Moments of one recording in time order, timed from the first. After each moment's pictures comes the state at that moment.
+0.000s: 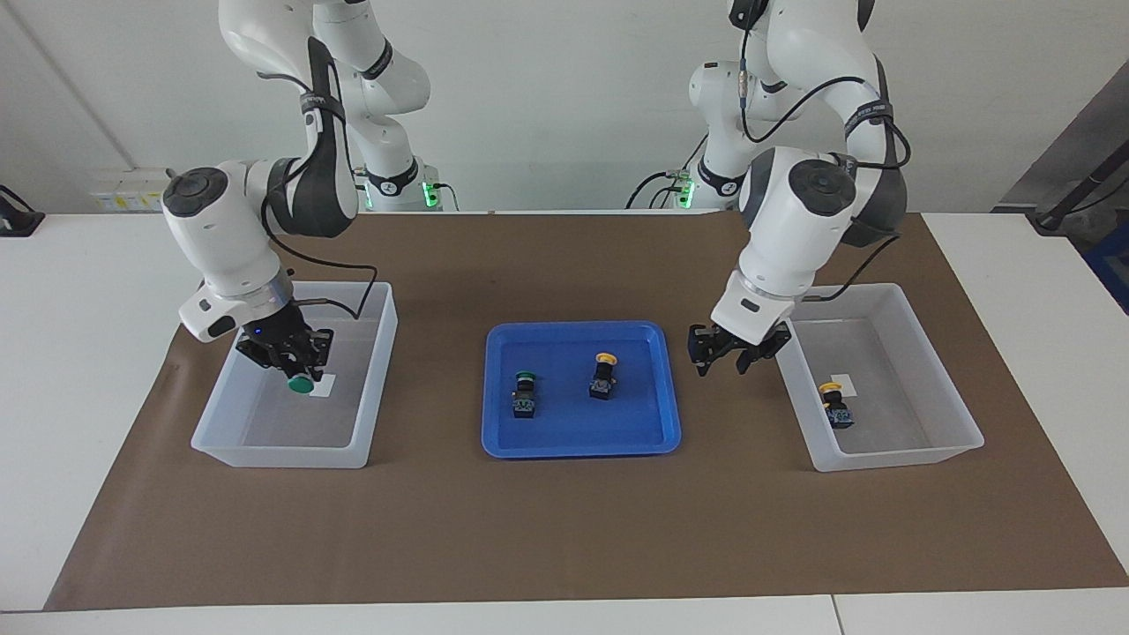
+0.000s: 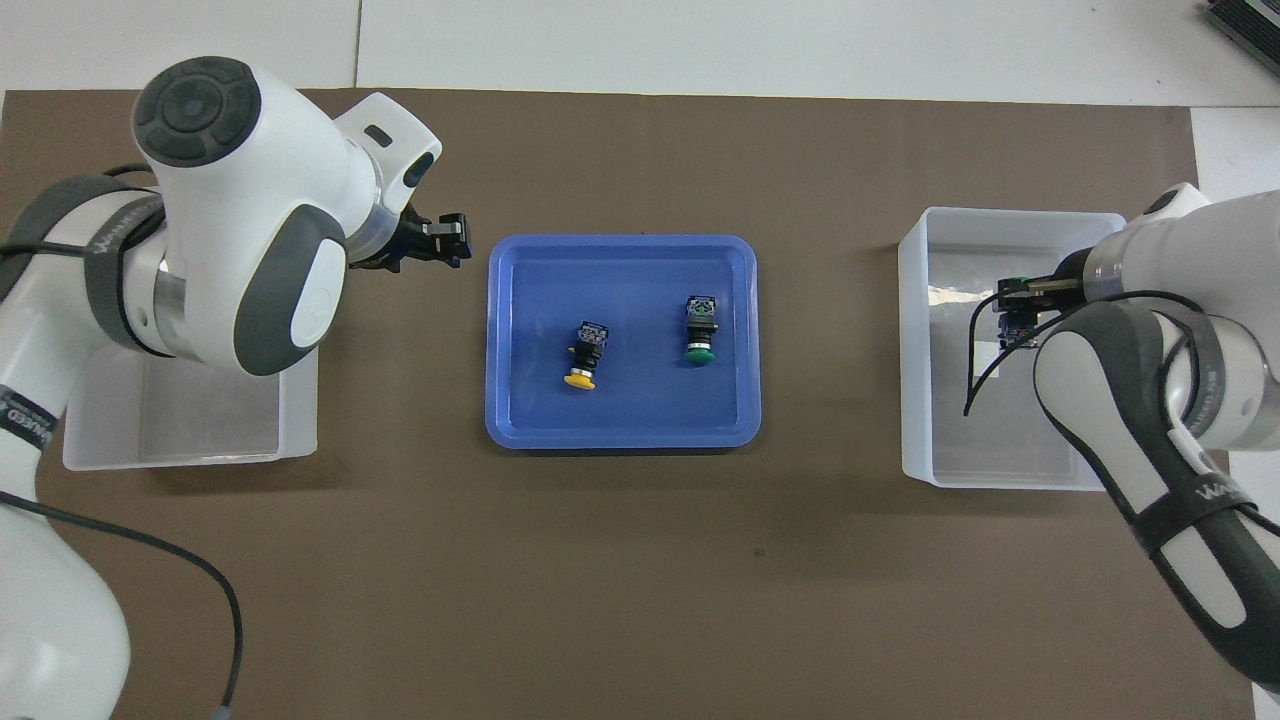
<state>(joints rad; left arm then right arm) -0.30 0.32 -0.07 -1.61 -0.03 2.04 -0.37 0.05 0.17 -0.13 -2.01 0.06 2.29 -0.12</state>
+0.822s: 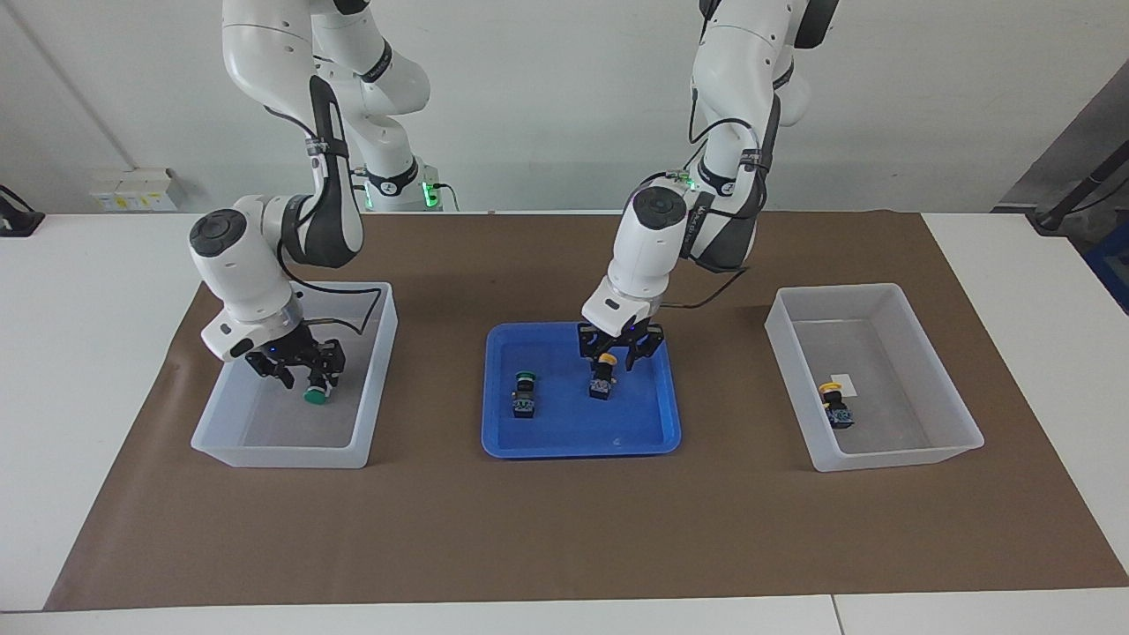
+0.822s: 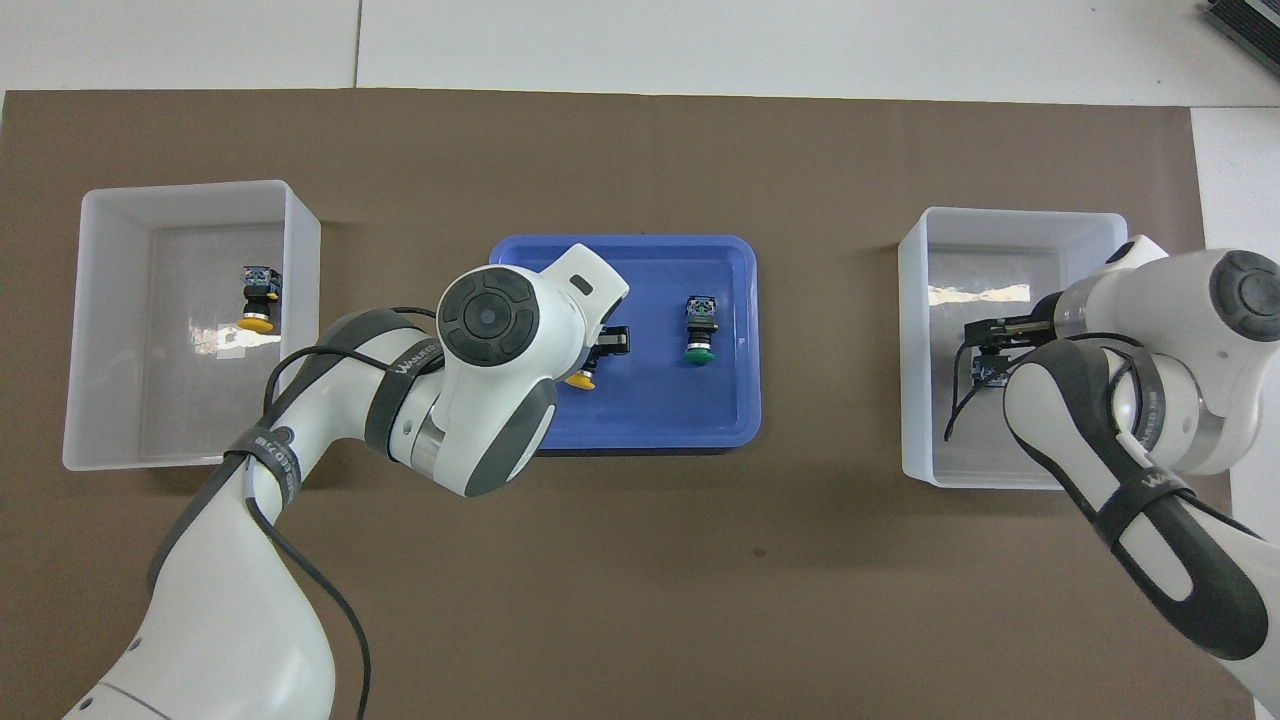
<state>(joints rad) -0.53 0.37 -0.07 -1.85 -0.03 2.37 -0.55 0.04 0.22 -0.12 -2.08 0.06 2.42 -0.12</state>
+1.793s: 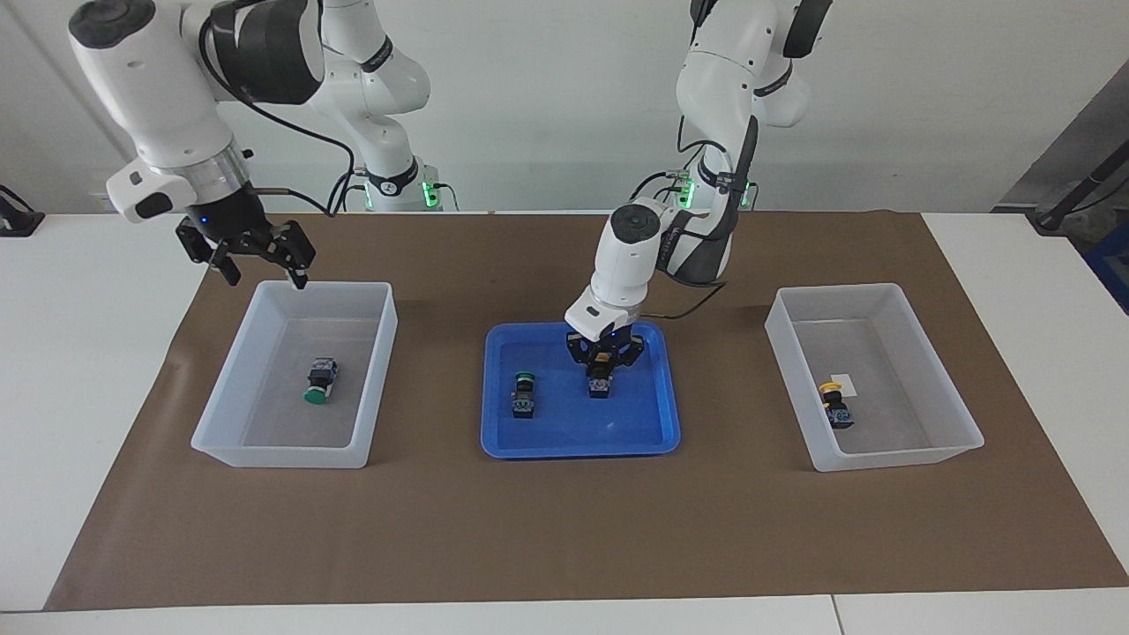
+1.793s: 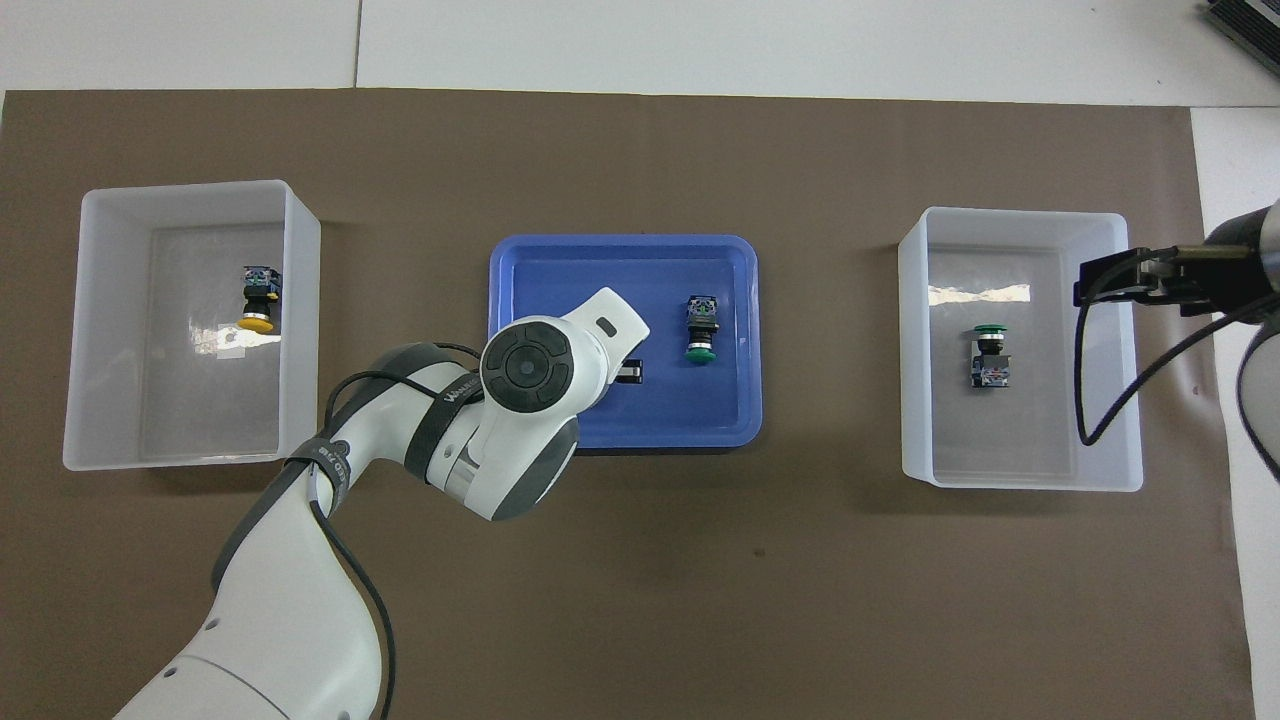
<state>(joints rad) -0.57 0.40 -0.06 -1.93 0.01 2.50 -0.55 0.09 -0.01 -0.12 -1.66 -0.02 1.70 0.08</state>
